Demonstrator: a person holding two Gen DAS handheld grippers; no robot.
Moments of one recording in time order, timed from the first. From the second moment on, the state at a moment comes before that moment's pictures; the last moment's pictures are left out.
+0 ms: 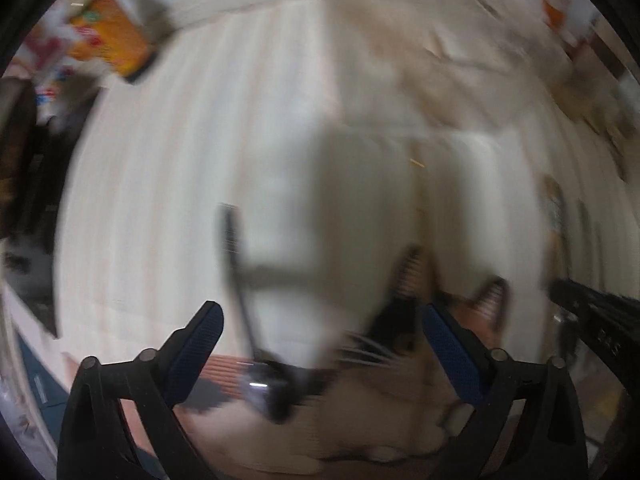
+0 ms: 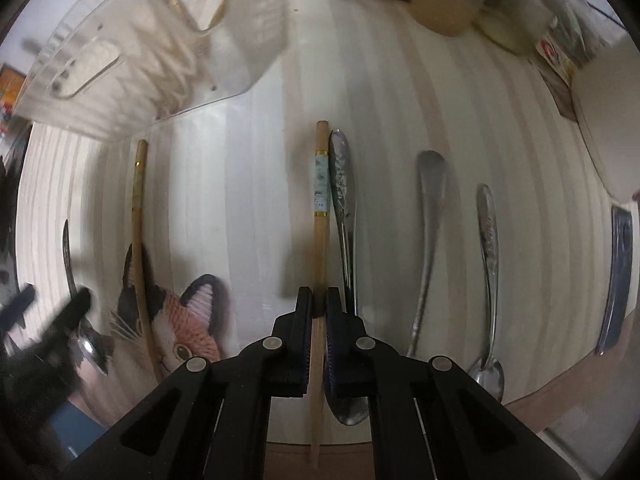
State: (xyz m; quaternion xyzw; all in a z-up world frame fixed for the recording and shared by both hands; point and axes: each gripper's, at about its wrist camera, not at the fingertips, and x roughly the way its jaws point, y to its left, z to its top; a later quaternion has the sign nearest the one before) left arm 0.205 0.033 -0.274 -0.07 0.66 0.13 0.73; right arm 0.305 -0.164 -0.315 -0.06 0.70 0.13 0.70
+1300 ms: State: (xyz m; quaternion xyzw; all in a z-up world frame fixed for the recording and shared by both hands) left arm 0.191 0.046 -0.286 -0.13 0.69 0.11 0.70; right arm 0.243 -0.132 -0.324 -0.15 0.70 0.16 0.68
